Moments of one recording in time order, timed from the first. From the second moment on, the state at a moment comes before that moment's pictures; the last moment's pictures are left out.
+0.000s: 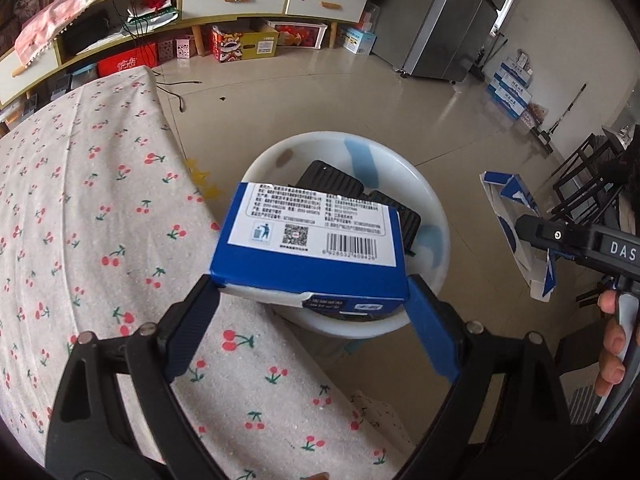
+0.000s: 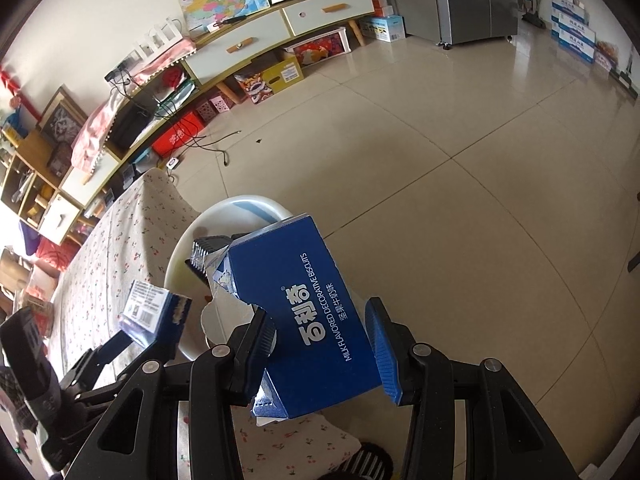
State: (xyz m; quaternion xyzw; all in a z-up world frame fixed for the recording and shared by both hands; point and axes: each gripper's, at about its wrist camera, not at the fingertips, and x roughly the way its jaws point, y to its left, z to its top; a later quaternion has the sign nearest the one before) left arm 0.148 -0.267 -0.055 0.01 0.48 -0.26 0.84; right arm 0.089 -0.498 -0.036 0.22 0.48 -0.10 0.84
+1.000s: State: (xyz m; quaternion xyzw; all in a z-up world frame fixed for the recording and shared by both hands) left arm 0.133 -0.171 -0.034 -0.02 0.49 -0.21 0.84; right arm 0.154 -0.426 -0.037 0.15 0.51 -0.07 0.84
